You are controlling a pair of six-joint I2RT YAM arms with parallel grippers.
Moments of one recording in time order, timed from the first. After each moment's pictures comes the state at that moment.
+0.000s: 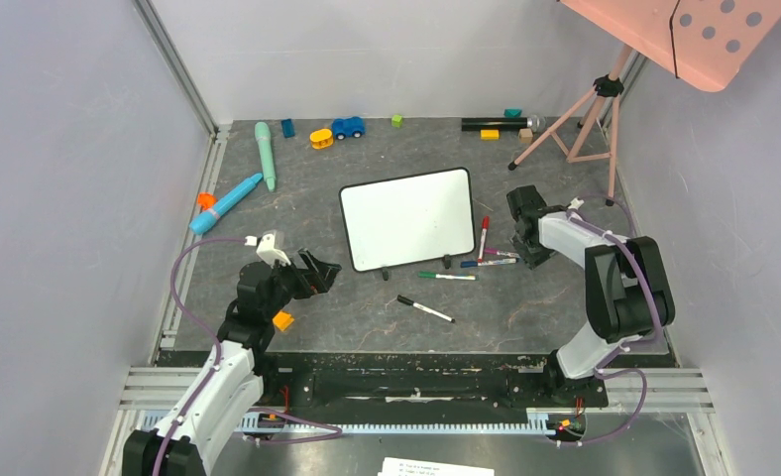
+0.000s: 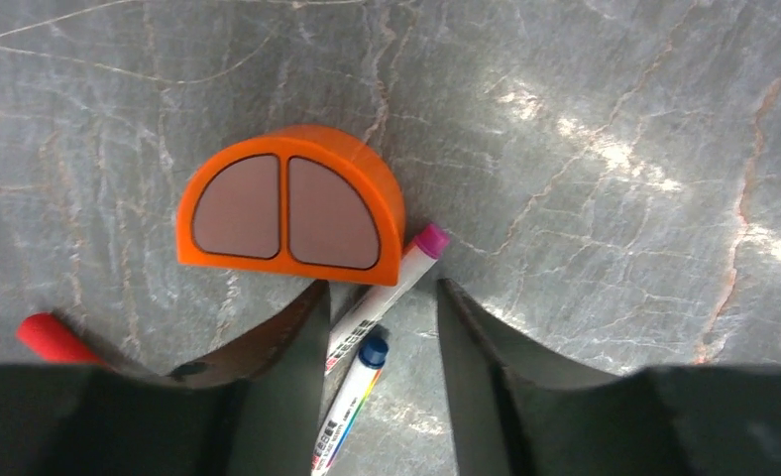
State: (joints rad) left arm -0.20 0.63 0.16 0.11 0.24 -0.56; right arm 0.19 1.63 0.91 -0.58 0.48 1.23
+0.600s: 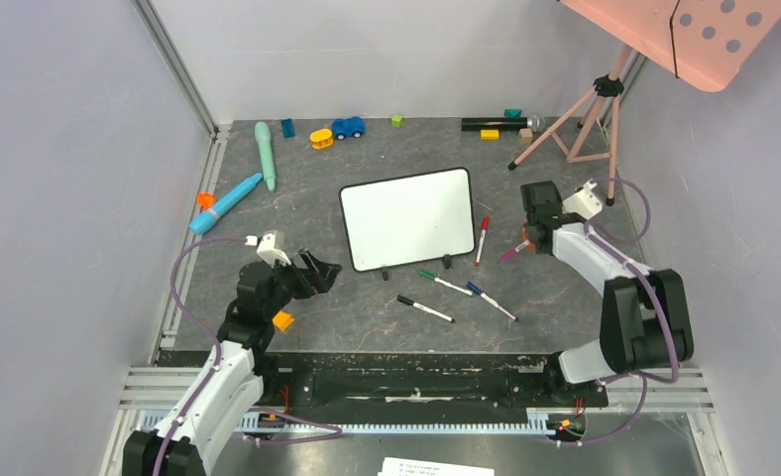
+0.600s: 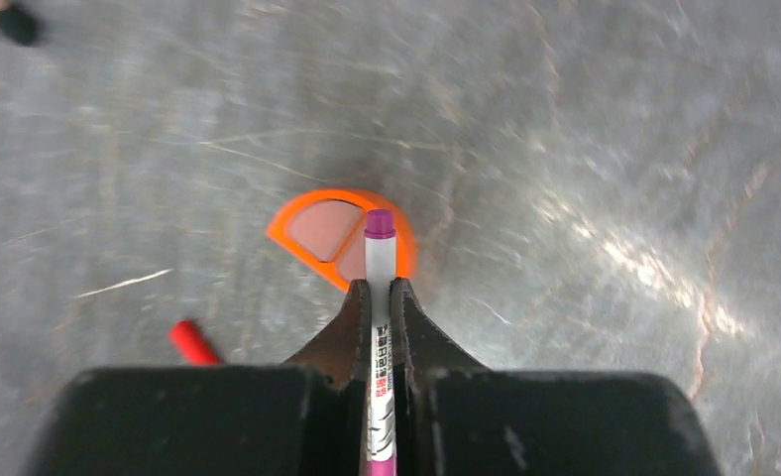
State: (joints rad) left arm -0.20 0.63 0.16 0.11 0.24 -0.56; right arm 0.17 1.49 0.87 -0.44 0.60 1.09
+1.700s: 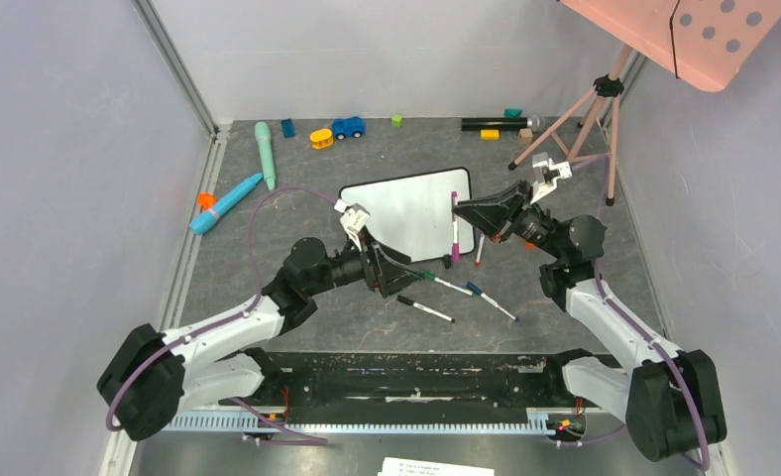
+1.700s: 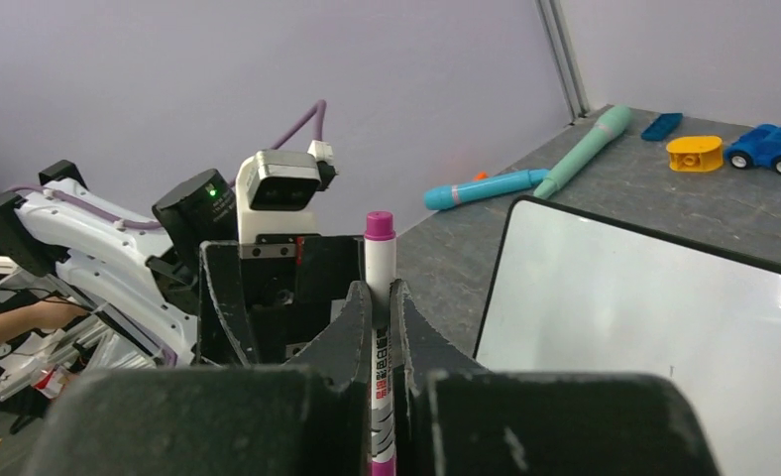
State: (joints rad) left arm -0.74 1.06 0.46 0.59 0.46 -0.65; right arm 0.24 1.06 0.53 0.97 -0.81 0.78
